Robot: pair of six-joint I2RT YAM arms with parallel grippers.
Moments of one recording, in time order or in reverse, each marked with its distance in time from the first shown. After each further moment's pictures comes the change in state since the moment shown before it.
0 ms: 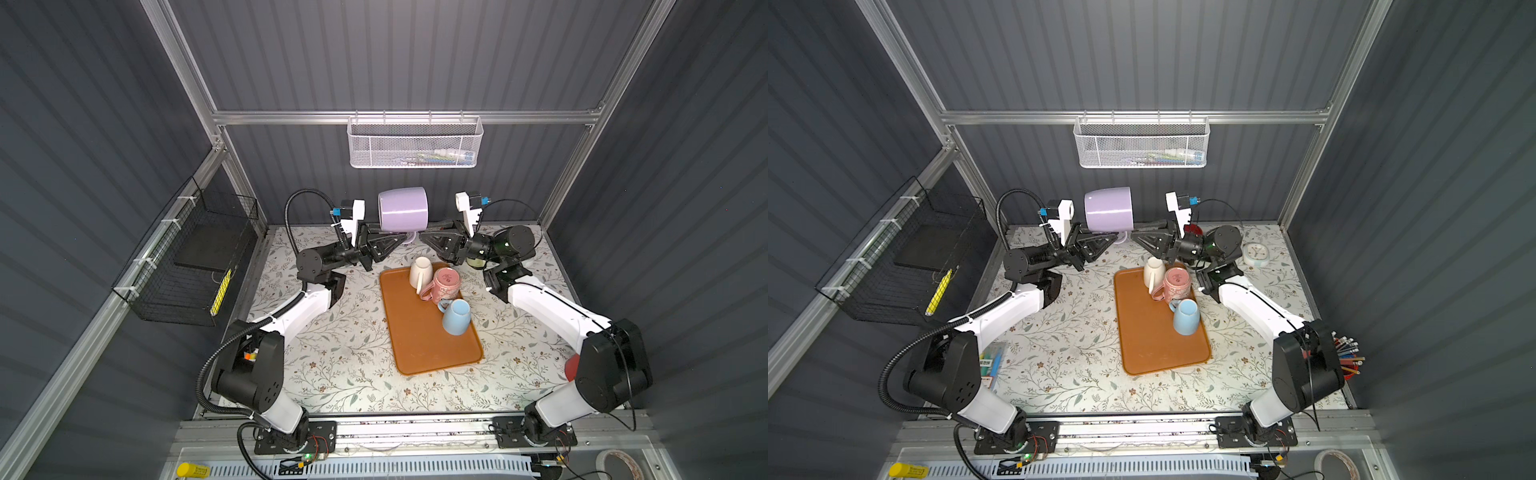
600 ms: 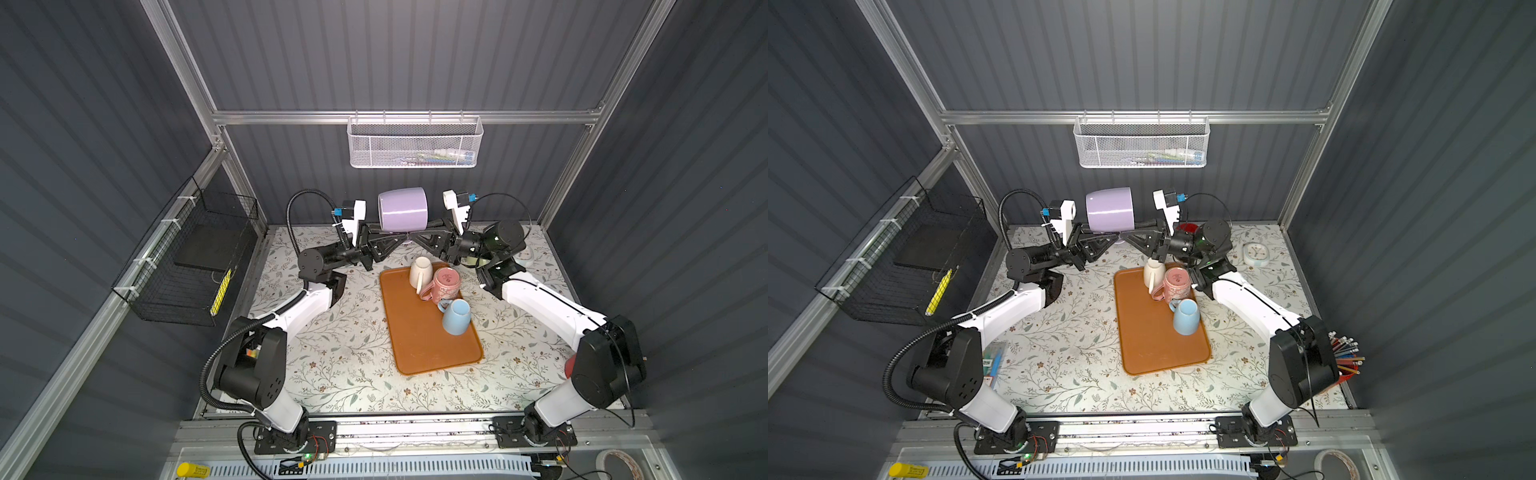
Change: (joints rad) left arm -0.002 0.029 0.000 0.019 0.002 -0.011; right arm 0.047 0.035 0.074 -0.103 0.006 -0.035
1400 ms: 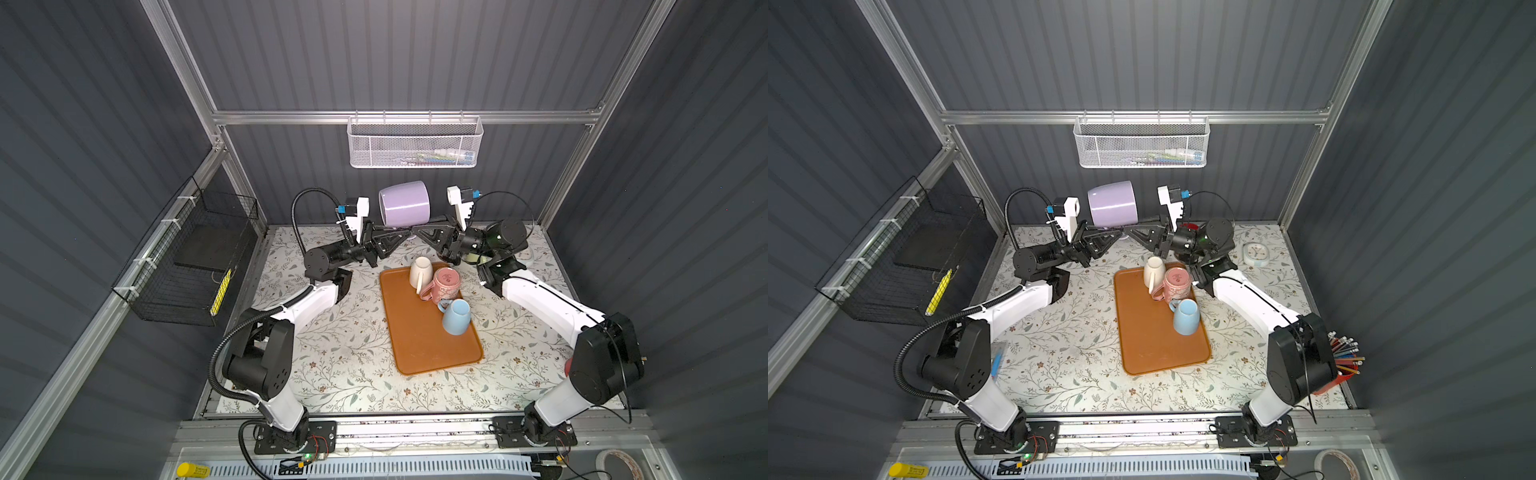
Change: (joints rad) left arm -0.027 0.066 0.053 0.072 -0.030 -0.049; right arm -0.016 0.015 0.011 0.061 0.011 0.055
